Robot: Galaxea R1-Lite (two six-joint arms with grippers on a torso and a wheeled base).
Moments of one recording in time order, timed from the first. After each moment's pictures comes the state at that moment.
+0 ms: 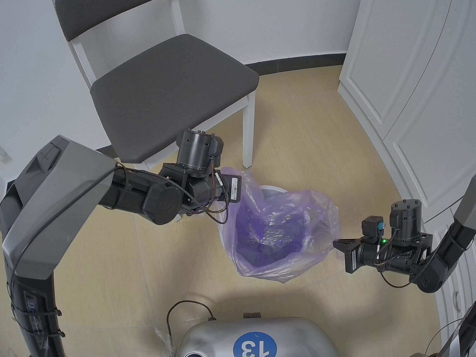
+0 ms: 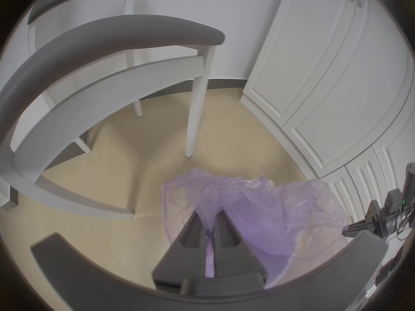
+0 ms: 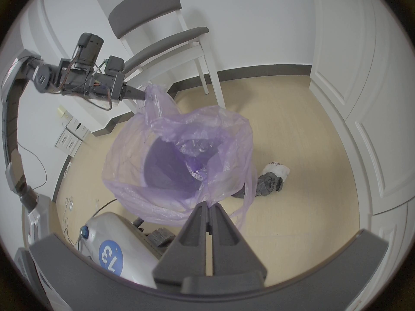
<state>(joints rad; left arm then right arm) -0.54 2.18 -1.42 -0.27 0.11 -0.16 0.34 1.95 -0.39 -1.04 0.17 -0.04</state>
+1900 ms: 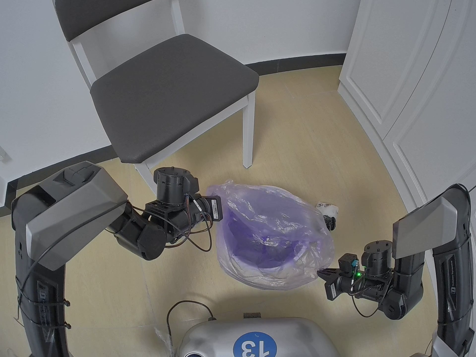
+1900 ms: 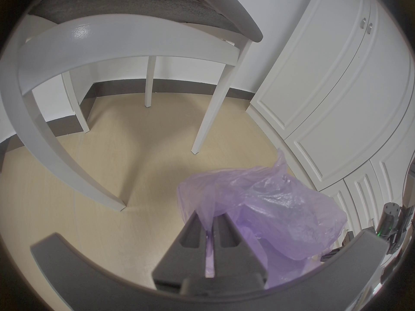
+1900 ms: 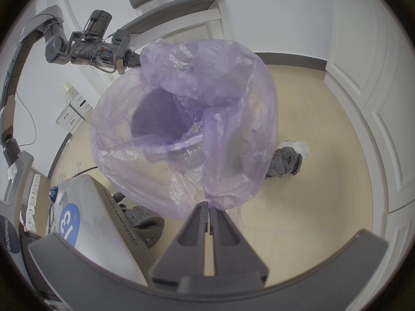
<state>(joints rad) -0.45 2.29 -1.14 -0.79 0.00 -0.23 0.35 2.45 -0.33 -1.55 0.18 -0.13</state>
